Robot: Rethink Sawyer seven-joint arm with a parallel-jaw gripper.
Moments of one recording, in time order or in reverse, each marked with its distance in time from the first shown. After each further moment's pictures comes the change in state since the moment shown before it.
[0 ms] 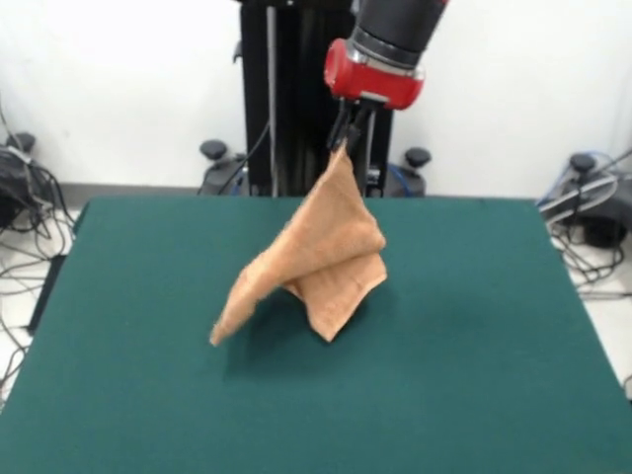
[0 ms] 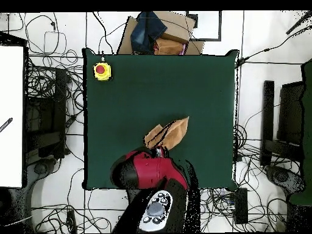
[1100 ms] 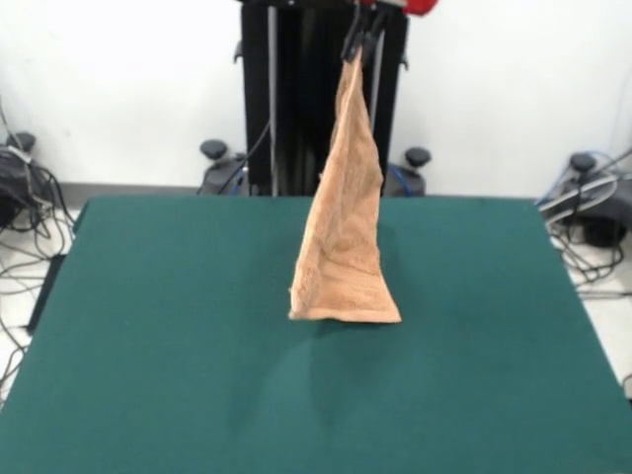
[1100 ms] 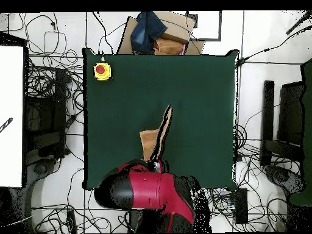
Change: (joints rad) arm -0.020 -0.300 0.030 0.094 -0.015 0.278 0.000
